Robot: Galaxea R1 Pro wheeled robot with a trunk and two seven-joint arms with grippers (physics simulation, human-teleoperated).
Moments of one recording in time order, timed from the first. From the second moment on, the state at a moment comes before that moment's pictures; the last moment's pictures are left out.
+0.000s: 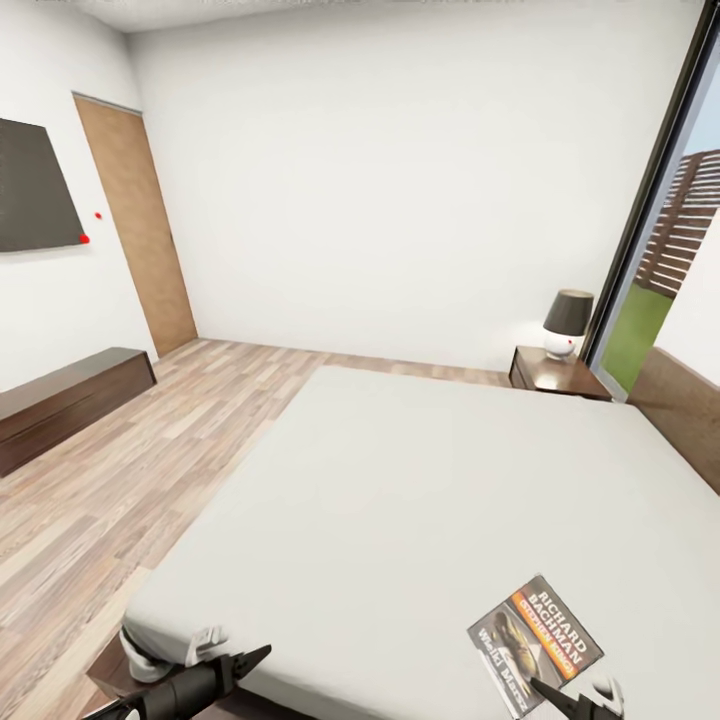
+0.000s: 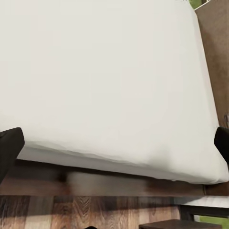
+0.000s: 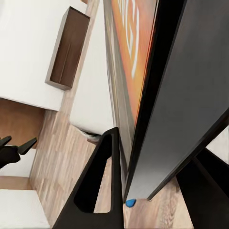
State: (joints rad) left arm -0.34 0.20 -0.07 -0.46 0.51 0.17 -0.86; right arm -0.47 -0.37 0.05 0.07 -0.61 -0.01 1.32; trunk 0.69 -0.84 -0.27
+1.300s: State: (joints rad) left arm -0.34 0.18 -0.07 -0.46 0.51 0.07 -0.62; right arm -0.47 -0.37 0.05 0.07 -0.61 -0.02 1.28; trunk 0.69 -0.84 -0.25
